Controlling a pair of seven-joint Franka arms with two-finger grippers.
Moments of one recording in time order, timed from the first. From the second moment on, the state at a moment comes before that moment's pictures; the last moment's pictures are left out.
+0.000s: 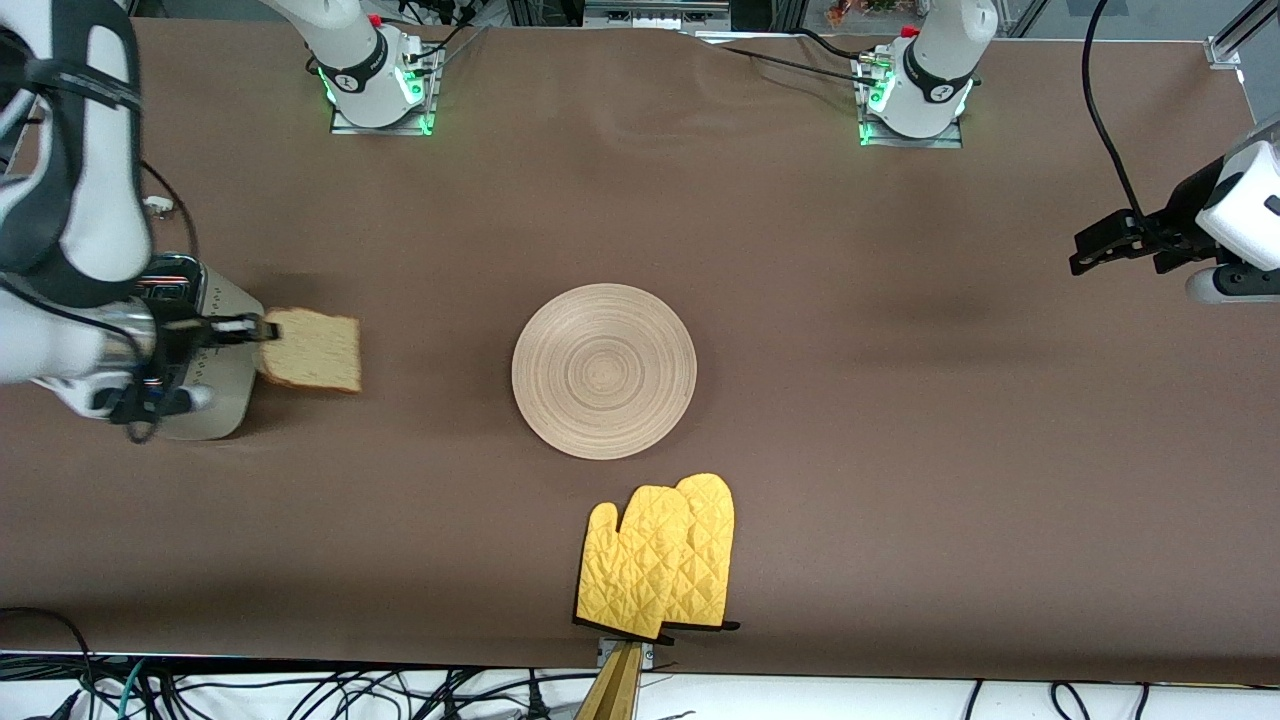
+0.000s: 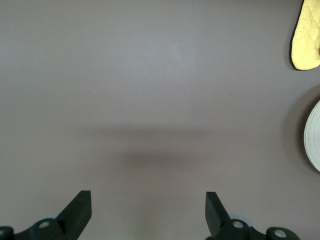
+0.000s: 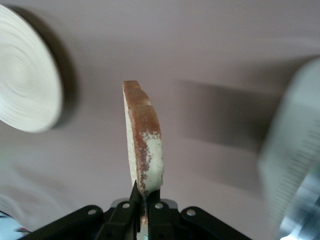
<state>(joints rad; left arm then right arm) -0.01 0.05 0.01 -1.59 -0.03 1.57 -0.07 0.26 0.45 -0.45 -1.43 0.33 1.45 -0.36</state>
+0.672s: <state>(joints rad) 0.00 0.05 0.02 -1.59 -0.03 1.57 -0.07 0.26 0.45 -0.72 -1.29 0.09 1.39 -0.64</state>
